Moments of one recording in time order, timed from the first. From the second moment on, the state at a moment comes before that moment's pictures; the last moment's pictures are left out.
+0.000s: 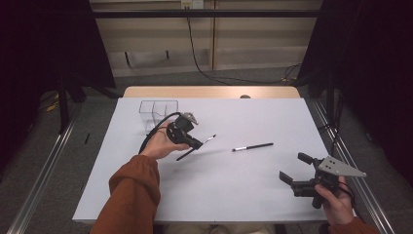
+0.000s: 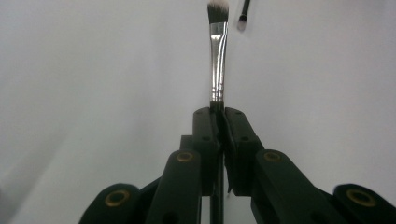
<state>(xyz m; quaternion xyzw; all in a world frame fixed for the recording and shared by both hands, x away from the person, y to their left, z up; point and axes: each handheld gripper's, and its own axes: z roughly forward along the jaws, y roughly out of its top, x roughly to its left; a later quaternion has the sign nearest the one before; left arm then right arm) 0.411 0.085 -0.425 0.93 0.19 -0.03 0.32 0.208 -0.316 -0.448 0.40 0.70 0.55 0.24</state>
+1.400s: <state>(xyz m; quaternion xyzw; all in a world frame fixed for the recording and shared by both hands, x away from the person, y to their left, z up) 0.393 0.119 -0.405 0.83 0.25 0.07 0.49 0.207 -0.315 -0.448 0.40 0.69 0.55 0.24</state>
